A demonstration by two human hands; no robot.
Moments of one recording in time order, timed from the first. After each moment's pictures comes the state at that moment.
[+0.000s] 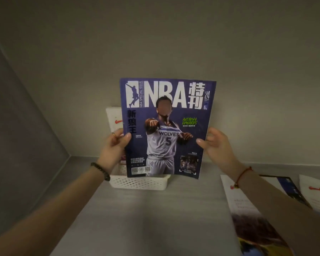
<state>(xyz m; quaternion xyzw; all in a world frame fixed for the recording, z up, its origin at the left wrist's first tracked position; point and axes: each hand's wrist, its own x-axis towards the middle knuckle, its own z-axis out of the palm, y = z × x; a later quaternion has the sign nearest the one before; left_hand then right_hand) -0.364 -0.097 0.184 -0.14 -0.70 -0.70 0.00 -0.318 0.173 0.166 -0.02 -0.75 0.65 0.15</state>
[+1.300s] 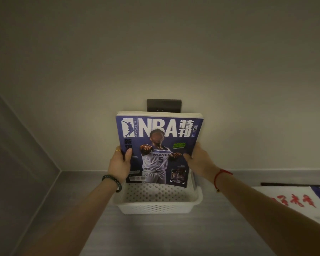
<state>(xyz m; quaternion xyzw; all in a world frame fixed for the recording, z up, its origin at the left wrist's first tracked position) -0.495 -0.148 0.085 -0.01 -0.86 -0.50 0.01 -0.441 0.072 0.100 -0.18 -0.89 0.42 0.04</state>
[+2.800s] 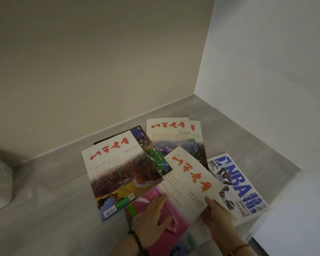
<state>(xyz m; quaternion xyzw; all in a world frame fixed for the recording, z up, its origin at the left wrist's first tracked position) -0.049 0.234 -0.015 -0.48 -0.78 -0.21 -0.34 0.092 0.360 0.022 -0.62 -0.26 0.70 0.23</state>
